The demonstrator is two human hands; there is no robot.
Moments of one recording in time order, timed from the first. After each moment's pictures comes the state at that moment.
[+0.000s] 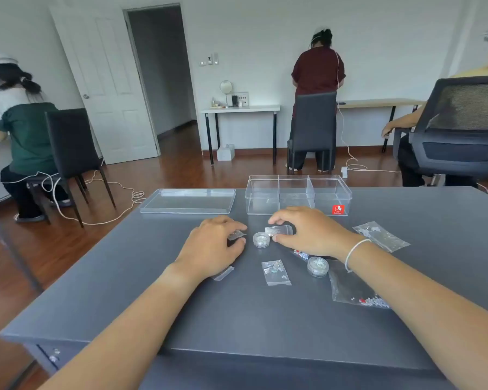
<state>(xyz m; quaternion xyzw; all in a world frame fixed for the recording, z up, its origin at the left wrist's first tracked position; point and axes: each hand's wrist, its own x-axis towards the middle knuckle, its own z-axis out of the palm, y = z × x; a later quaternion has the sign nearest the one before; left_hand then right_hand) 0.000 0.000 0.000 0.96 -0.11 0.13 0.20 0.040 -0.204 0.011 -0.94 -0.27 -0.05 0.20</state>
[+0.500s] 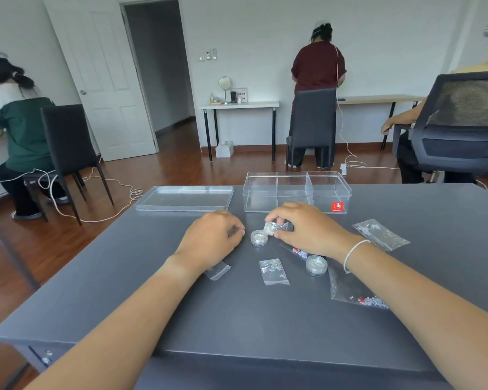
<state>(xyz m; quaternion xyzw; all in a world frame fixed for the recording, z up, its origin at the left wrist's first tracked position) 0.013 -0.003 0.005 0.96 -0.11 0.14 0.20 0.042 -0.201 0.009 -0.94 -0.27 -0.07 0.21</state>
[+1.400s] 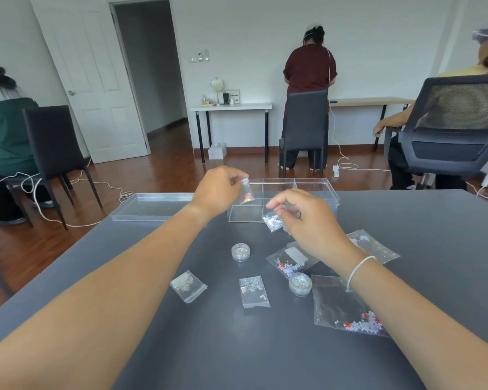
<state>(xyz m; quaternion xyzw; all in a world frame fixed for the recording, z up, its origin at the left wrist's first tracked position) 0.114 -0.038 0.044 0.92 -0.11 0.21 0.32 0.047 -0.217 0.018 -0.84 -0.23 -0.19 0.46</state>
